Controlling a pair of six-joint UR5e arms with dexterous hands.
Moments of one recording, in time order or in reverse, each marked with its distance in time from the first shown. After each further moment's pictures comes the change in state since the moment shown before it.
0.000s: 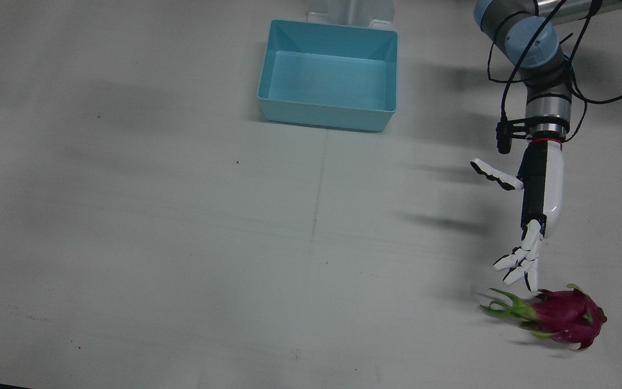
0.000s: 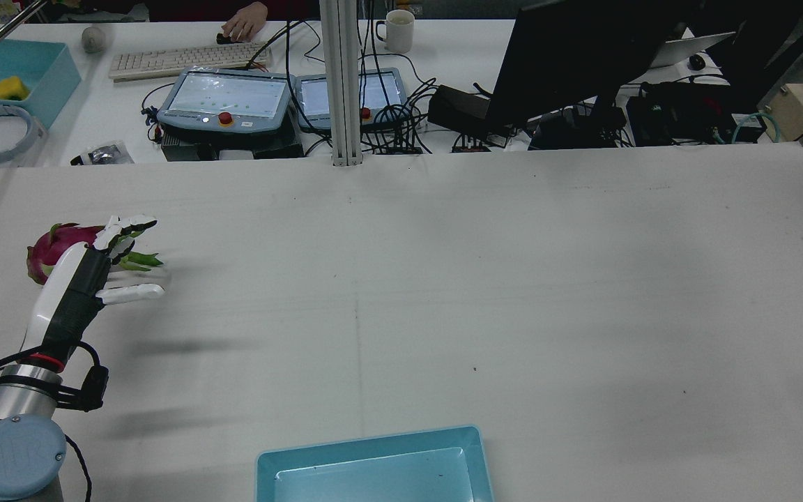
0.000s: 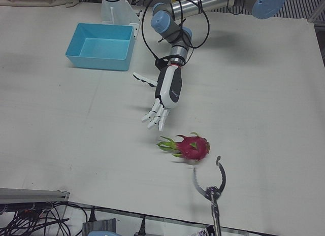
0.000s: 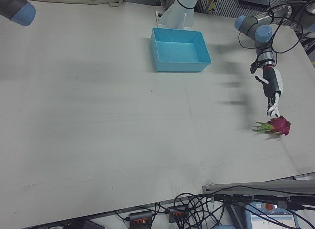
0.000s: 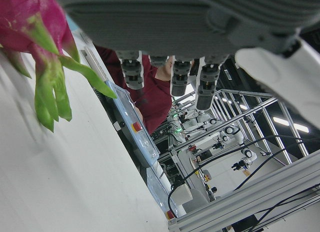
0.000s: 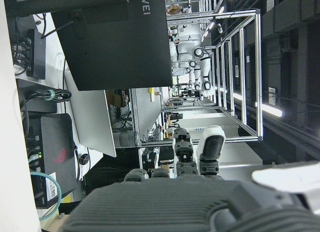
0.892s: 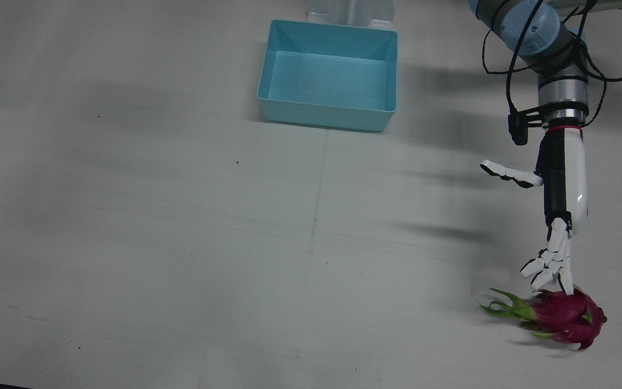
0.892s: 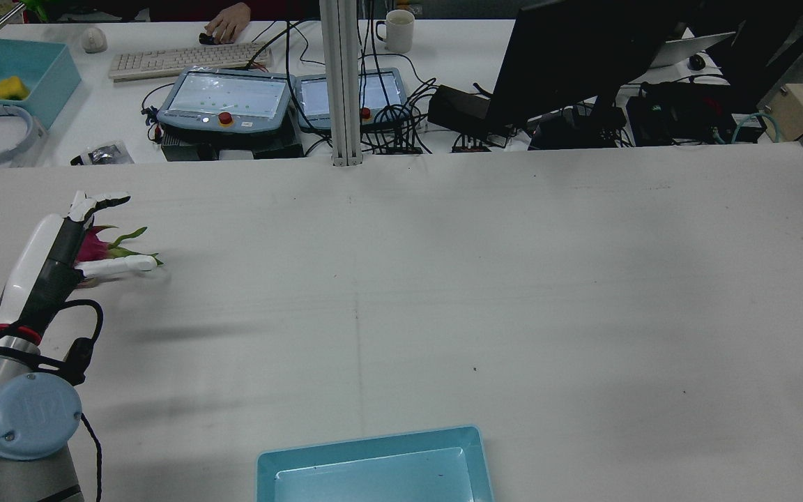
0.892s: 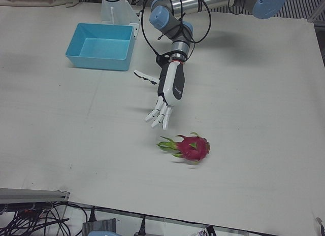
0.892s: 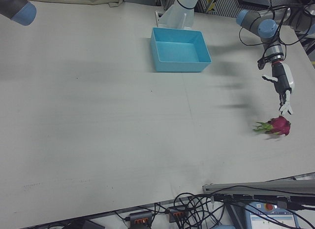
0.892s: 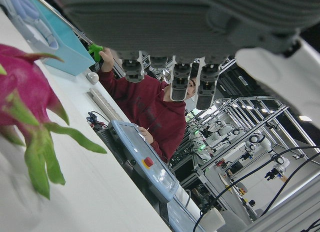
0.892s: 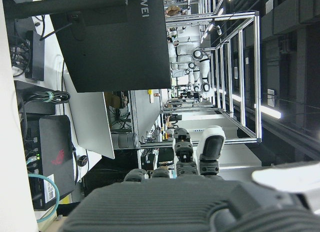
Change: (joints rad) left arm -0.054 -0.087 -0.061 0.347 0.003 -0.001; right arm 0.000 0.000 0.008 -0.001 0.000 -0.004
